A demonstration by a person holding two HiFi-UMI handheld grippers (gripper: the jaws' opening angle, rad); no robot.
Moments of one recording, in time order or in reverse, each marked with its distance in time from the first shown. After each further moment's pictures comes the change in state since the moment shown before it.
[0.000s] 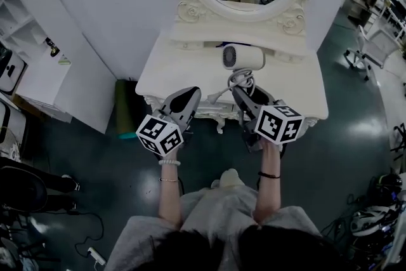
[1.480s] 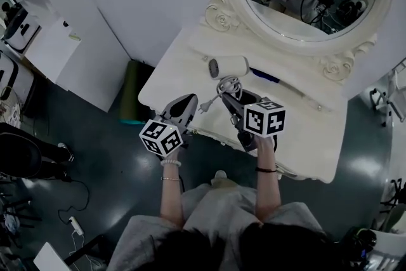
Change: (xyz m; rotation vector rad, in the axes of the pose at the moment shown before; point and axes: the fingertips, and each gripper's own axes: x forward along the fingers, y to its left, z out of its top) left arm 0.070 0.184 -0.070 -0.189 0.025 0.337; right arm 0.222 -0.083 -0.037 -0.078 0.415 0.213
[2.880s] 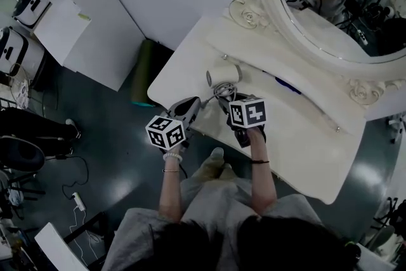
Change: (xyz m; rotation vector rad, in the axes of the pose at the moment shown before) left arm 0.014 0.106 -0.069 -0.137 0.202 0.169; right arm 0.136 -0.042 -0.074 -0.038 0.379 -0.018
